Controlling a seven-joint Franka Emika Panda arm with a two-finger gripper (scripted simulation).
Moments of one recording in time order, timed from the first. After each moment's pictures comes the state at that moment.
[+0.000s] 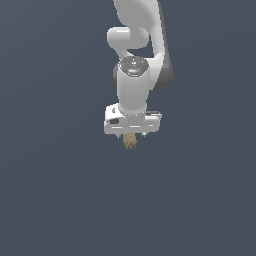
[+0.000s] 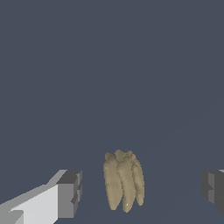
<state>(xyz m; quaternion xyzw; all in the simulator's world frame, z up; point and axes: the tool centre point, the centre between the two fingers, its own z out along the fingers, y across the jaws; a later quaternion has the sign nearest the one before) 0.000 0.014 0.175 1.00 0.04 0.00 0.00</state>
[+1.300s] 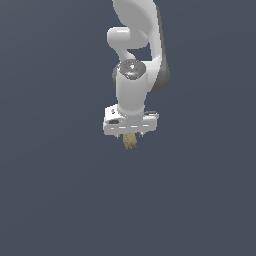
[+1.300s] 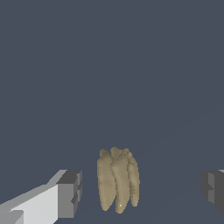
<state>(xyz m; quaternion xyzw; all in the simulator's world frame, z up) -0.009 0.007 0.163 1.00 0.06 0.00 0.01</state>
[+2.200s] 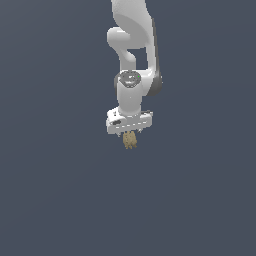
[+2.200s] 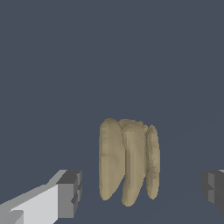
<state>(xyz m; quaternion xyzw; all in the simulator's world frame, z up) -0.066 0.006 0.105 0.99 0.12 0.00 0.00</state>
